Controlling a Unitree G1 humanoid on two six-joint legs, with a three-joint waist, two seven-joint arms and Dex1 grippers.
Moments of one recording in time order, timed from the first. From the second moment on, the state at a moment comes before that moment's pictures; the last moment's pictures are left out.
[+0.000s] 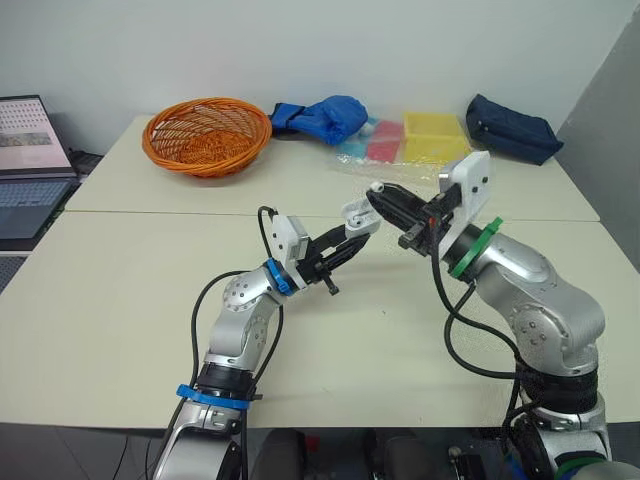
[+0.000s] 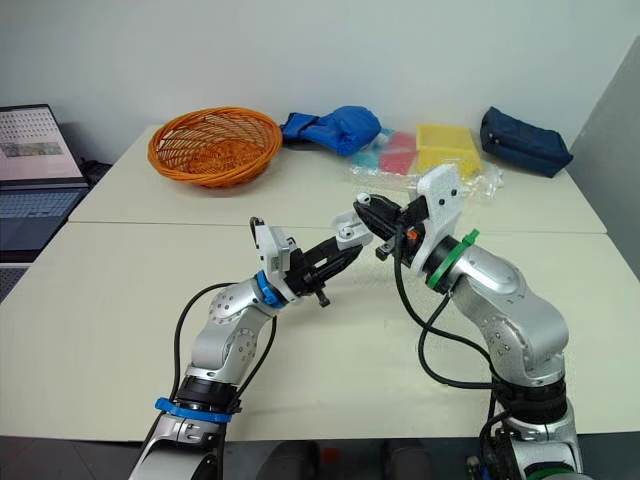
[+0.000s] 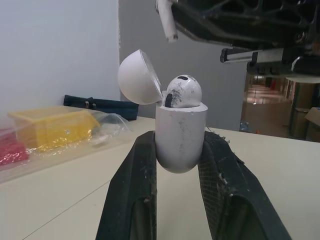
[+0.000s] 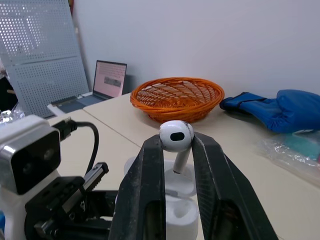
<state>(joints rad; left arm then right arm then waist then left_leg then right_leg) -0.44 0.17 -0.06 0.13 -0.40 -0.02 -0.90 -0.52 -0.33 0.00 -0.53 0.54 0.78 0.37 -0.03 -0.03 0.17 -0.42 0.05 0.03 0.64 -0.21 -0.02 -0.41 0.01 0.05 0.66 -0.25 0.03</state>
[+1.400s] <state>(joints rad) -0.44 0.17 -0.05 0.11 -0.42 -0.01 -0.91 -0.42 -0.43 -0.11 -0.55 0.73 0.80 0.50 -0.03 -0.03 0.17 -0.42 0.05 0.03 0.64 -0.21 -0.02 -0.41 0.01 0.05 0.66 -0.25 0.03</state>
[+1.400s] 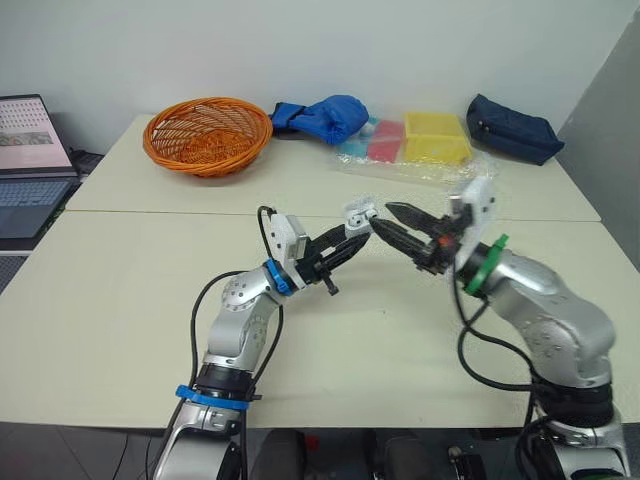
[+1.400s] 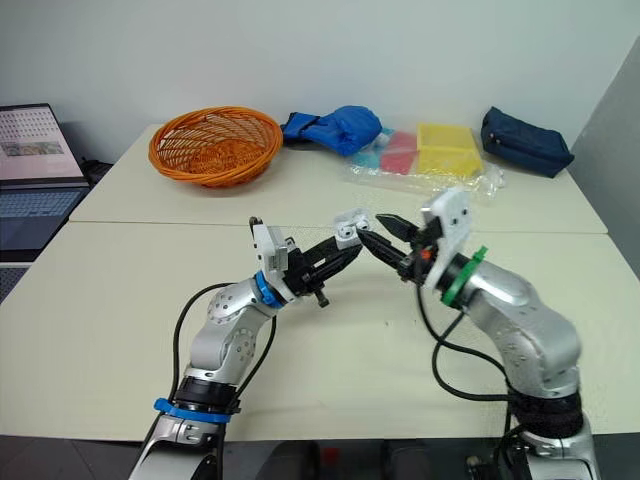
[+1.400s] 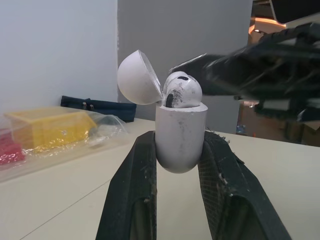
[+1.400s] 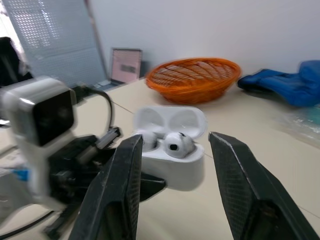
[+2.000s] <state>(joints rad) -0.46 0.18 -0.08 0.13 -0.39 -0.05 -0.95 -0.79 -0.56 0.03 -0.16 0.60 0.89 0.48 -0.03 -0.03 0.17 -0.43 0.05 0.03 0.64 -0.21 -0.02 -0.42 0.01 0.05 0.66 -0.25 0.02</state>
